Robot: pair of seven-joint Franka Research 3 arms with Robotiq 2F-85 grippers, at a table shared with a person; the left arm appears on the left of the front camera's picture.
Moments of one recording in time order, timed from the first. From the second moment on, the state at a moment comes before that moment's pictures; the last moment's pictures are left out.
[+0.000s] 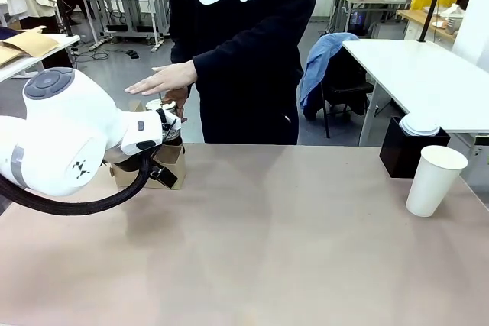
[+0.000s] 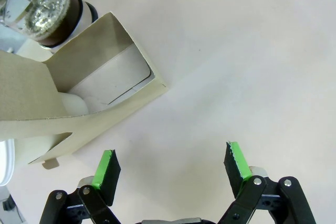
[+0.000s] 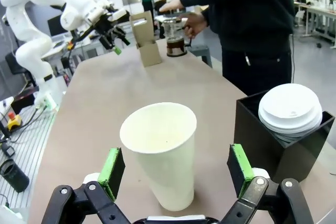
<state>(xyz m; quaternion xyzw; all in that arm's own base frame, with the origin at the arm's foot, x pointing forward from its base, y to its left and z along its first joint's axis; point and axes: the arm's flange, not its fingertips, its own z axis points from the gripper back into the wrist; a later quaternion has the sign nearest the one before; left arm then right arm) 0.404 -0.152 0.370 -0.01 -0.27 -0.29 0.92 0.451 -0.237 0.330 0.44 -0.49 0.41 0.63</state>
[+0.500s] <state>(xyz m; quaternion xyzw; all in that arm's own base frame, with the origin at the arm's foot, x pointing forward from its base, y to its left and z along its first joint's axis) 0.404 -0.152 0.370 -0.01 -0.27 -0.29 0.92 0.428 -0.243 0.256 0.43 -0.56 0.39 0.59</state>
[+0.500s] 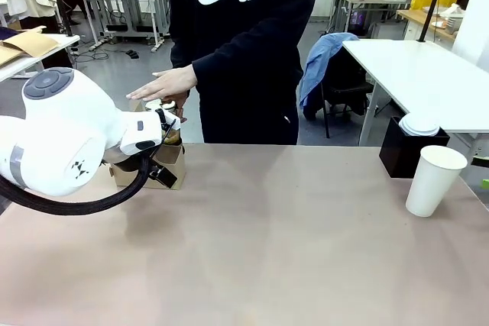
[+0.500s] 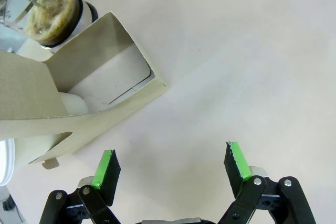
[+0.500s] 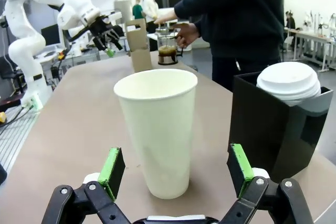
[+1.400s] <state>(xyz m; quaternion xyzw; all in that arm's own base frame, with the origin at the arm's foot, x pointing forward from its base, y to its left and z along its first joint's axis) 0.404 -0.152 0.370 -0.01 -0.27 -0.29 0.92 0.418 -0.189 0.231 0.42 -0.59 0.36 0.59</state>
